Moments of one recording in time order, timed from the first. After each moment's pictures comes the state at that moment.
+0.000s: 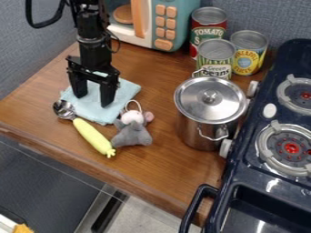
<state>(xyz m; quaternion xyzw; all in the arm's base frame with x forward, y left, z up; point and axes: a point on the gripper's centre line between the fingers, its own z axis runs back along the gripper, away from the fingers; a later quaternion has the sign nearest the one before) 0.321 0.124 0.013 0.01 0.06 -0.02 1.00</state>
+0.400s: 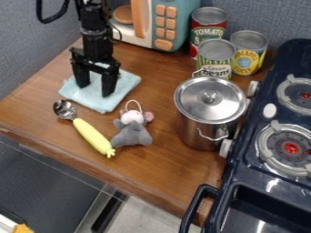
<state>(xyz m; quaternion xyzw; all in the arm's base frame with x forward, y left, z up) 0.356 0.141 0.010 0.03 0.04 -0.03 1.00</state>
